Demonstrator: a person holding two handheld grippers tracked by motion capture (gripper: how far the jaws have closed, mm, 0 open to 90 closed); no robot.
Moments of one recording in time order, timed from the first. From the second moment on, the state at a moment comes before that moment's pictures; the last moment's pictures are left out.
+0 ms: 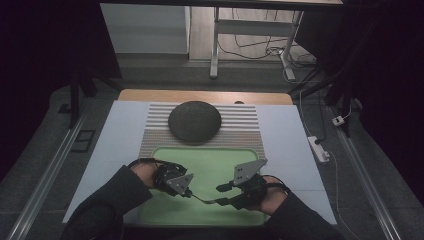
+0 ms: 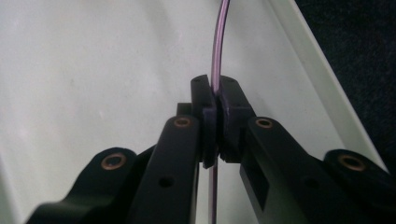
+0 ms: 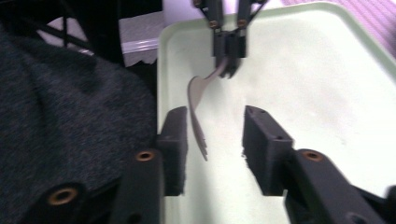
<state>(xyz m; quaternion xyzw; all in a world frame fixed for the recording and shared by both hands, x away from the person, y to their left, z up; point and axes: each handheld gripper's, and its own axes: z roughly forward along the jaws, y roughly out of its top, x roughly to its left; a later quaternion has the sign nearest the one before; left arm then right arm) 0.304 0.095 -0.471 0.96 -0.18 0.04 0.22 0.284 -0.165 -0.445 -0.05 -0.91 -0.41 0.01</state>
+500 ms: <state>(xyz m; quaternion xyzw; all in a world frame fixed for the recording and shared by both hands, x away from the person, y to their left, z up) 0.309 0.106 -0.467 0.98 0.00 0.00 0.22 0.285 -0.182 -0.442 -0.15 -0.90 -0.39 -0.08</state>
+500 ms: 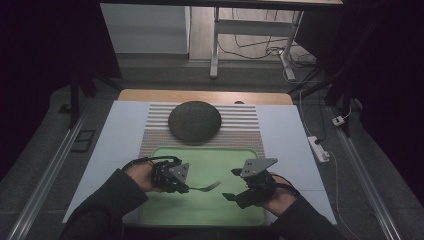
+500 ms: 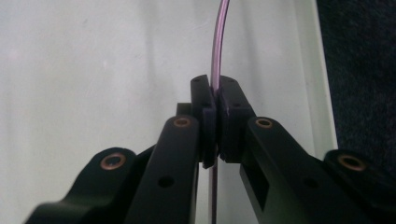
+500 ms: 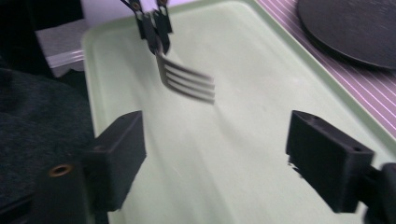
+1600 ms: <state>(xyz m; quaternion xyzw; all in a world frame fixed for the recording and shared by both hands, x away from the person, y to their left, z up) 0.295 0.152 -0.472 0.87 0.42 0.01 0.25 0.257 -0.240 -0.455 -0.28 -0.87 -0.38 -0.16</state>
